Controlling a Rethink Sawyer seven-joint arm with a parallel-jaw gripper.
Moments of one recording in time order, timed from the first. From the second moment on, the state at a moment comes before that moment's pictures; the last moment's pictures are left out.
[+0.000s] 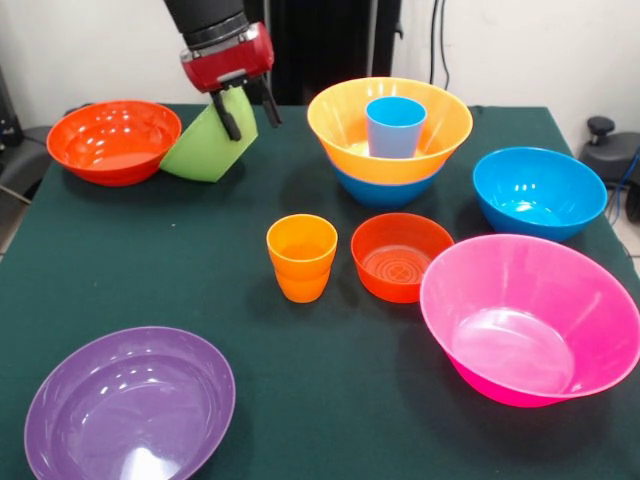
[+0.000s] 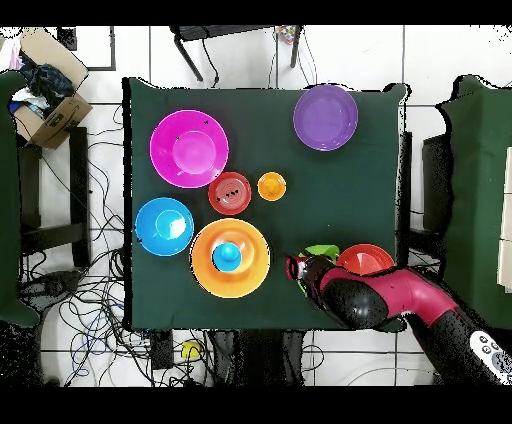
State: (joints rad) arm -1.31 -0.52 0.89 2.12 -0.89 0.42 1.92
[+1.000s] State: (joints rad) arm -1.36 -0.68 0.94 2.13 -0.82 0.42 1.92
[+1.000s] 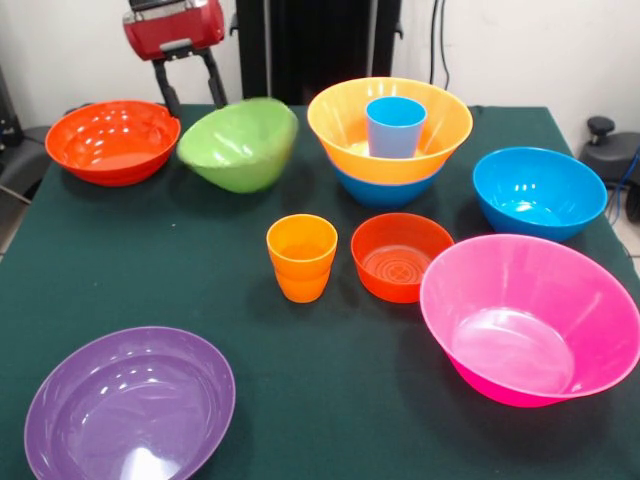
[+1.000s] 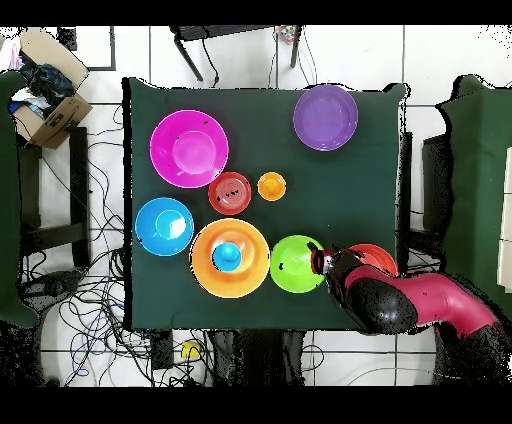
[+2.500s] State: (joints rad) arm -1.11 -0.82 0.83 2.15 -1.05 0.36 1.92
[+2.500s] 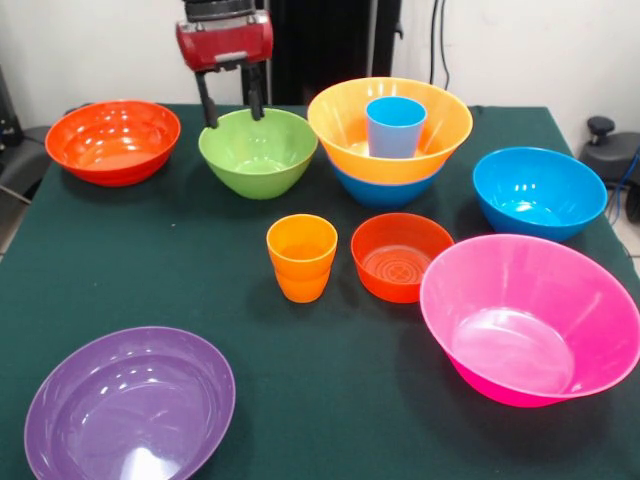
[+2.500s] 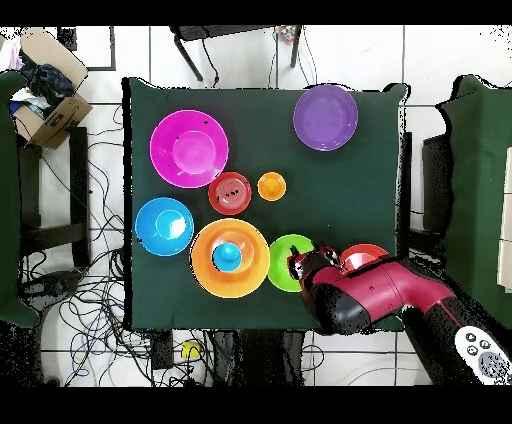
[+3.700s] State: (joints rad) arm -1.07 -0.69 0.82 2.02 -1.05 0.39 1.92
